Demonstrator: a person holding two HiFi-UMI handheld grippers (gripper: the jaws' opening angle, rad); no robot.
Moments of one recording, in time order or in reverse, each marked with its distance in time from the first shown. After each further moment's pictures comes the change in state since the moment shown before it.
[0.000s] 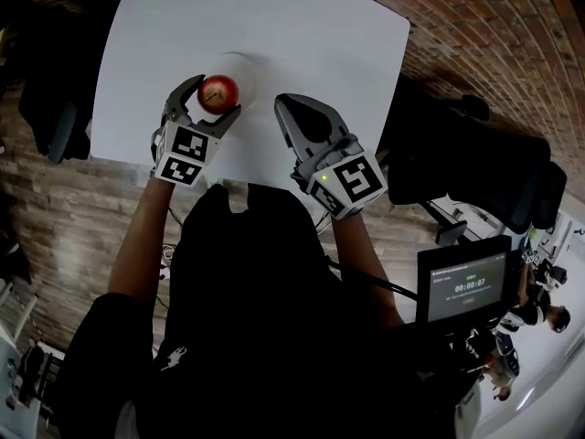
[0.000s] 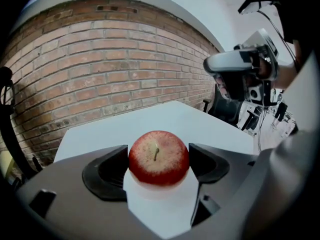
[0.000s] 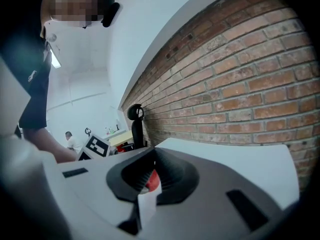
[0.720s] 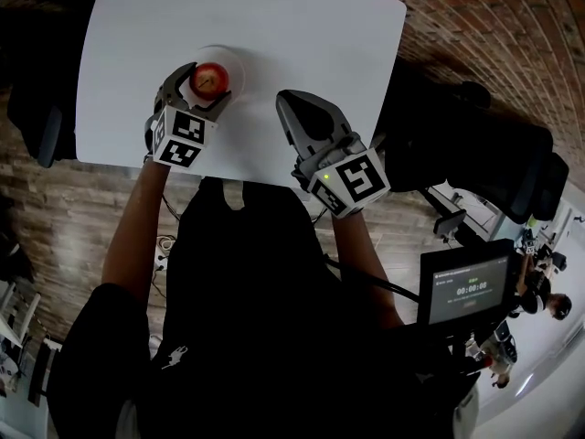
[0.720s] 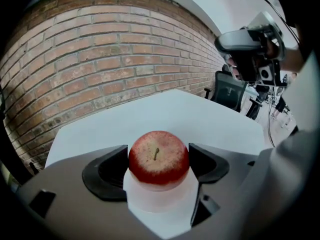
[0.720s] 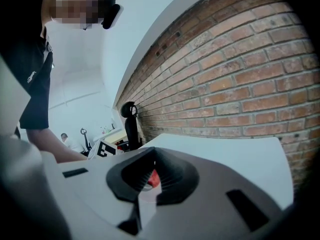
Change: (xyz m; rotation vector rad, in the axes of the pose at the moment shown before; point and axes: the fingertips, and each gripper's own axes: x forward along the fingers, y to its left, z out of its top) left arm 0.031 0.008 -0.028 0.062 0.080 0.008; right arm -0.011 -0.010 -0.014 0.034 0.026 -0.044
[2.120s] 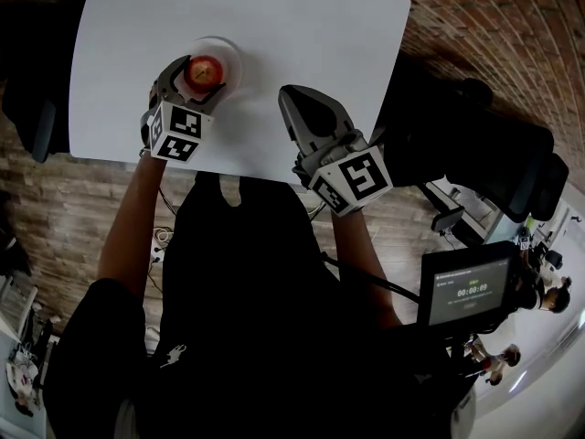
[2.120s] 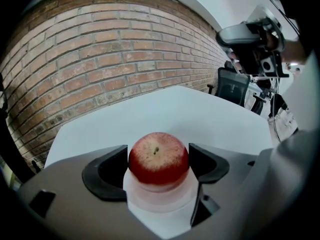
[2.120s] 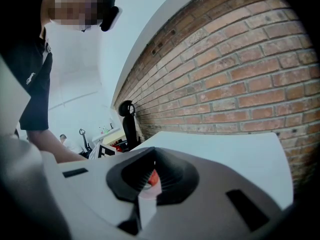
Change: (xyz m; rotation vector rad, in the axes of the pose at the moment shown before) left arm 0.003 0.005 -0.016 0.006 0.009 0.042; right arm -0.002 -0.003 -0.006 0.022 0.012 -0.013
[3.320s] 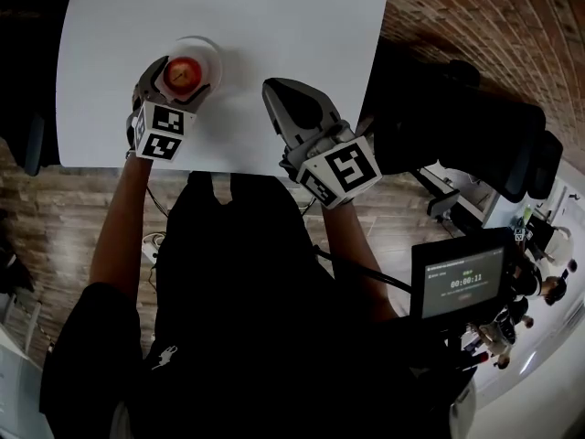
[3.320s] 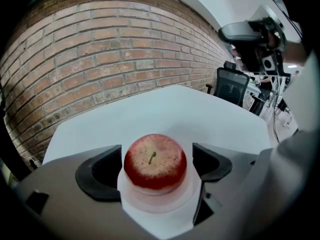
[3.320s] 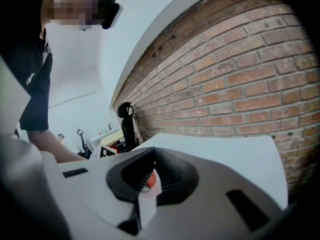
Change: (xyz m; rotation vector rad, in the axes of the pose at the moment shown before) left arm 0.014 -0.006 0.000 -0.006 0.018 -0.027; right arm -0.009 -0.013 0.002 -0.006 -0.016 -0.026
